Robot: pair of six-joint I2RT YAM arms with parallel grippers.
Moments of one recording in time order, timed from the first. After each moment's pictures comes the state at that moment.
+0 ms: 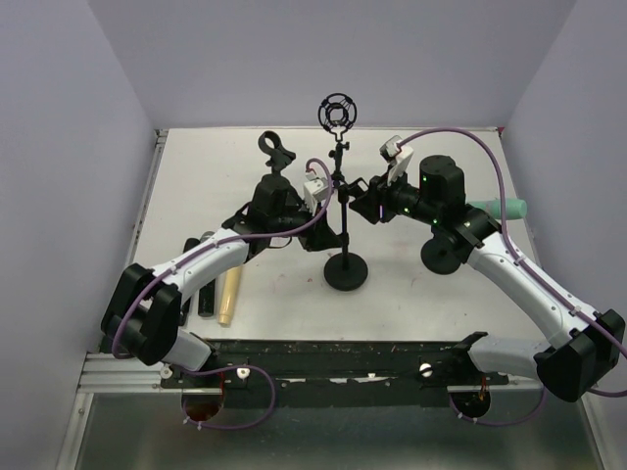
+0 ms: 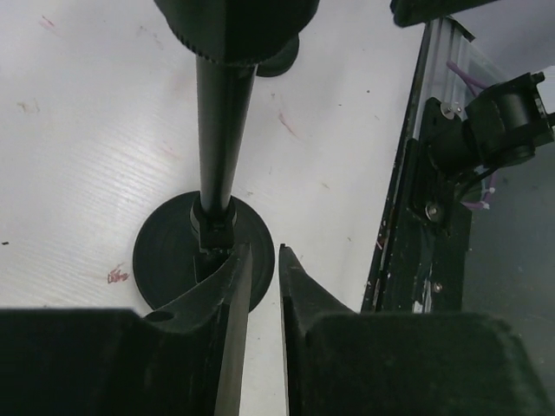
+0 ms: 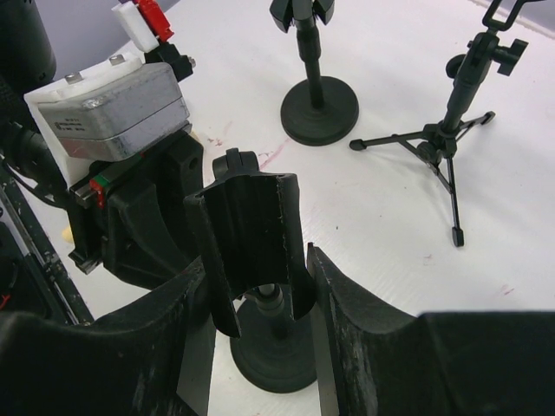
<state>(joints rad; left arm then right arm) -0.58 1.45 0.94 0.04 0.78 -0.15 0.56 1.21 1.12 -0.23 -0.32 0.07</state>
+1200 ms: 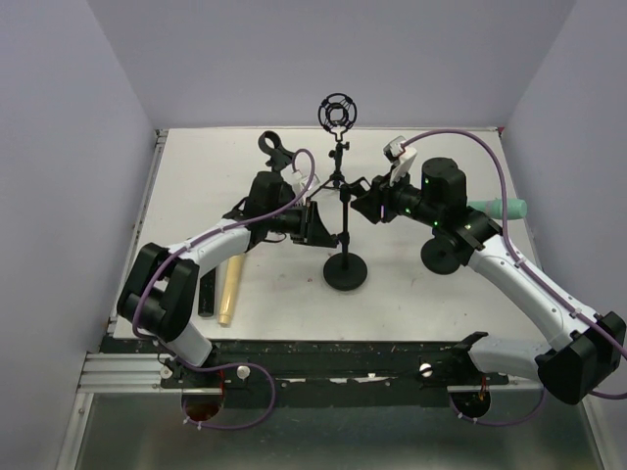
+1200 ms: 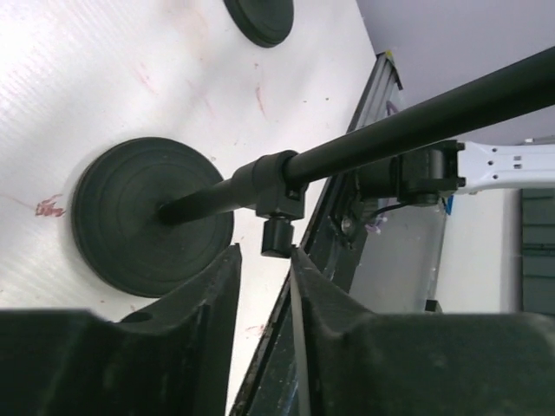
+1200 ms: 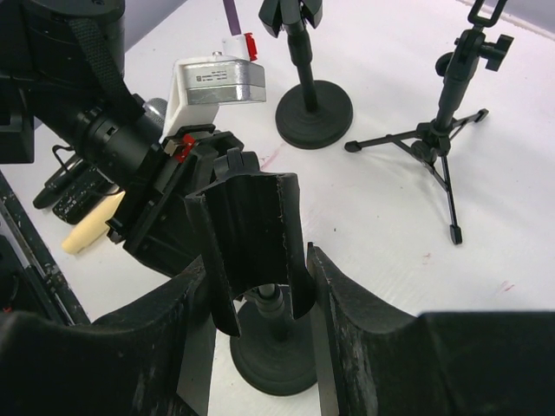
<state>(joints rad) -0.47 1.59 0.95 0.04 0.92 -0.52 0.56 1.20 1.09 -0.20 -0.30 0.11</state>
